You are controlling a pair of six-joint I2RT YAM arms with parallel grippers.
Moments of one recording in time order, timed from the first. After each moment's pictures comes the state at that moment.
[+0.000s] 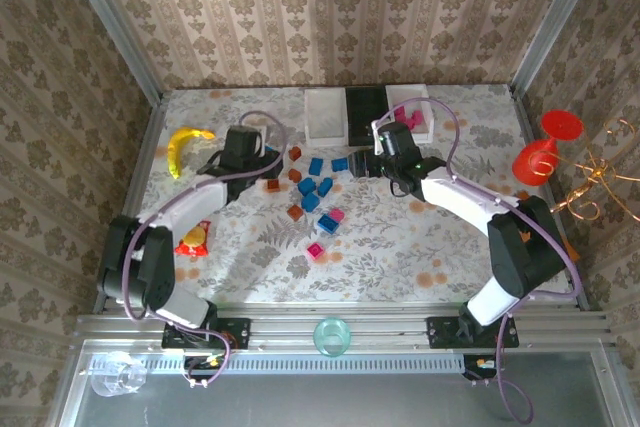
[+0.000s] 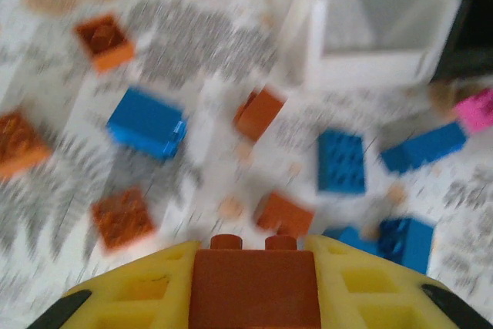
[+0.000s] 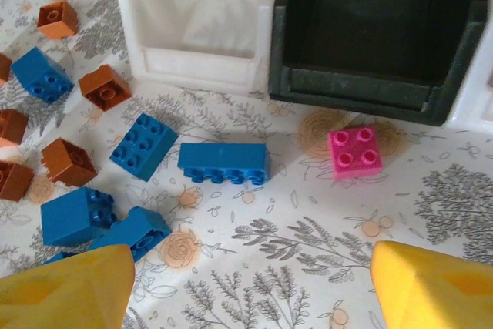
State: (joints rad) left arm -0.41 1.54 1.01 -0.16 0.05 -0.28; right arm 0.44 1.60 1.06 -0.14 0.04 0.25
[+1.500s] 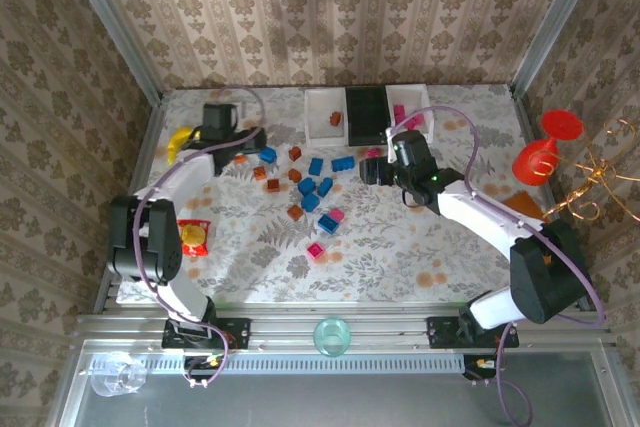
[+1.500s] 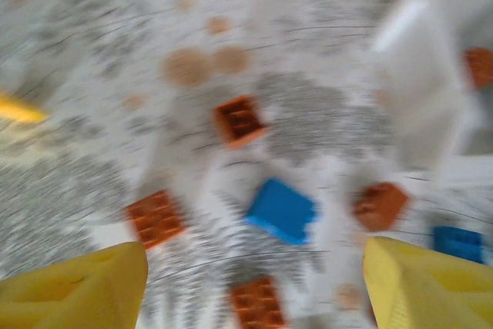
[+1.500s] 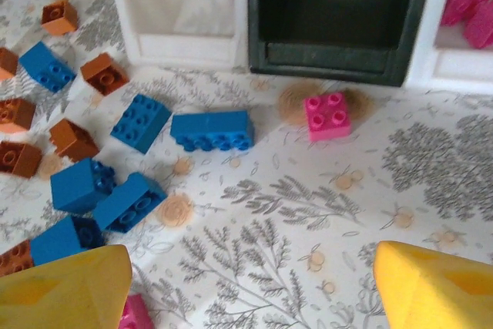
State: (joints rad) left arm -0.17 1.66 1.15 -0.22 0.07 -0.20; right arm 0.44 1.44 0.93 -0.17 0.03 0.28
